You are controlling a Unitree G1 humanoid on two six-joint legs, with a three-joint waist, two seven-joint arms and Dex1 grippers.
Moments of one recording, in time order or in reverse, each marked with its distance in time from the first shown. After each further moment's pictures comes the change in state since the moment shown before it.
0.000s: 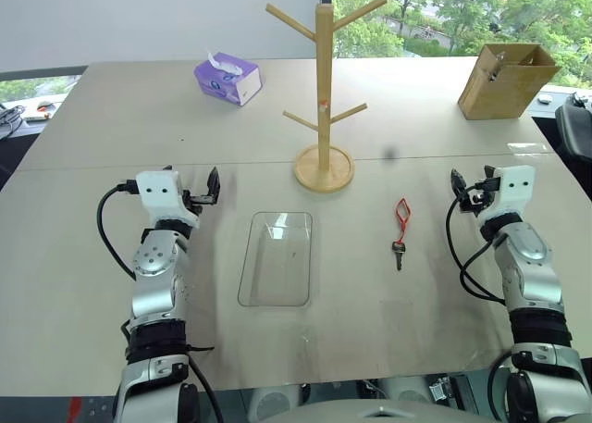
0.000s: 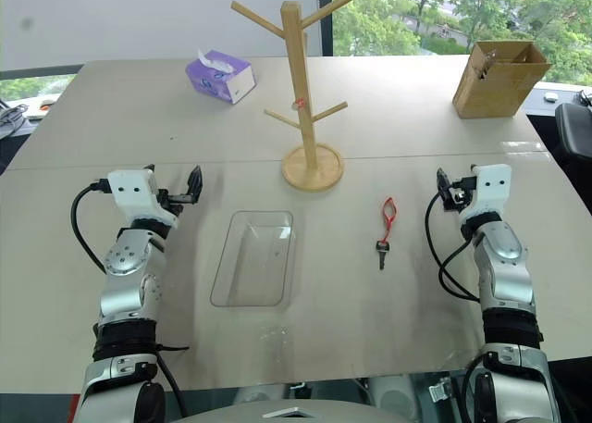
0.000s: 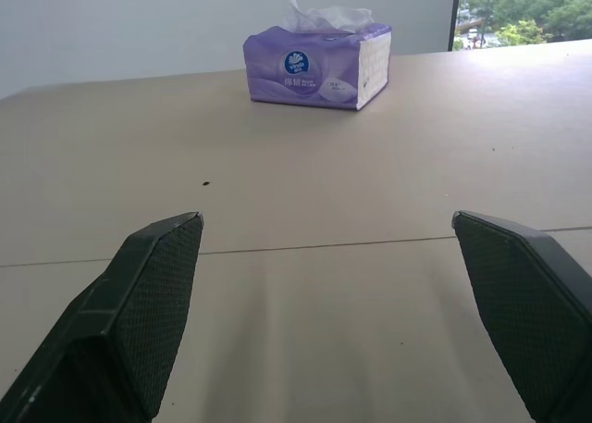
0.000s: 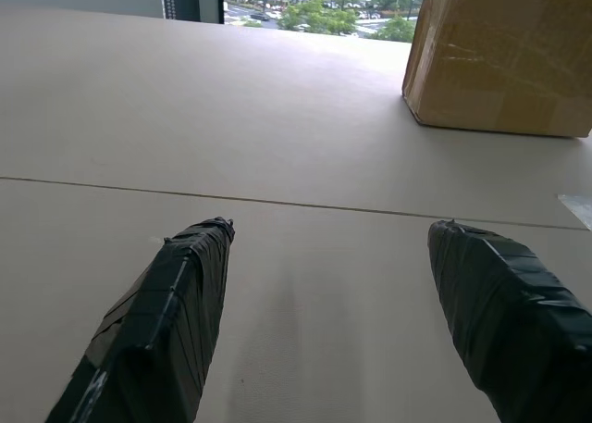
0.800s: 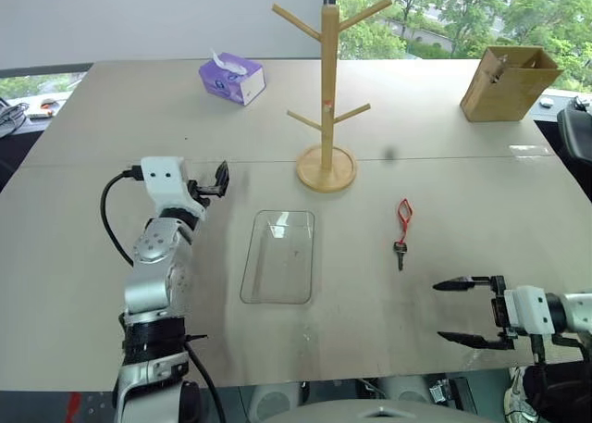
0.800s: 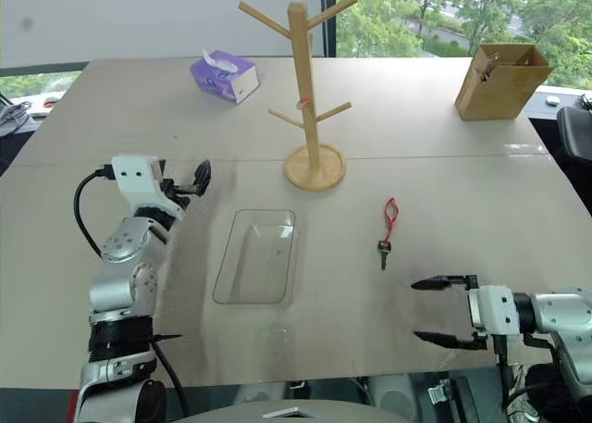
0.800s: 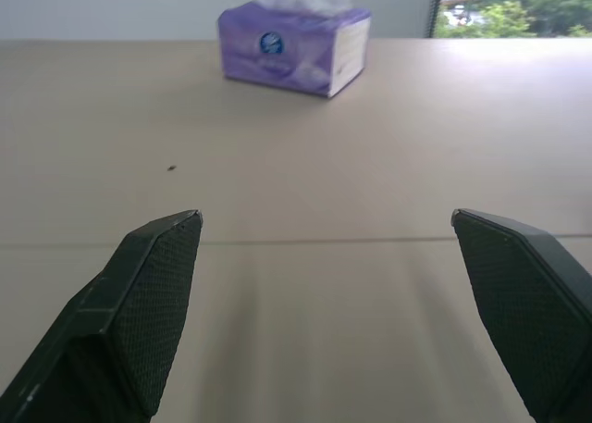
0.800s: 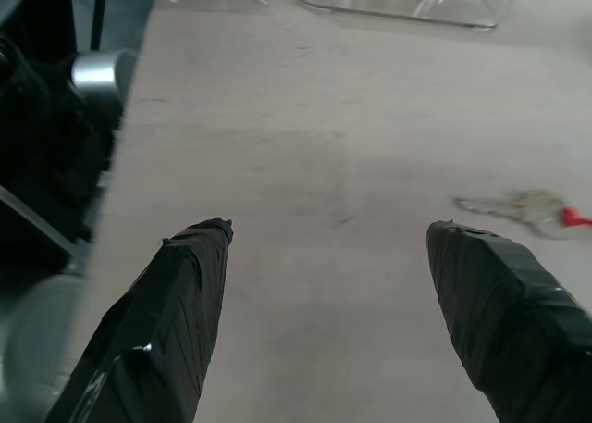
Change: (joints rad) left arm -0.011 0.009 -0.023 -0.413 -0.119 0.526 0.059; right arm 0.466 -0.449 0.162 -0.253 0.185 -0.470 1.130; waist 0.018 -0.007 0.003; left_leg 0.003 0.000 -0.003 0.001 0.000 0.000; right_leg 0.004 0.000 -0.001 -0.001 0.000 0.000
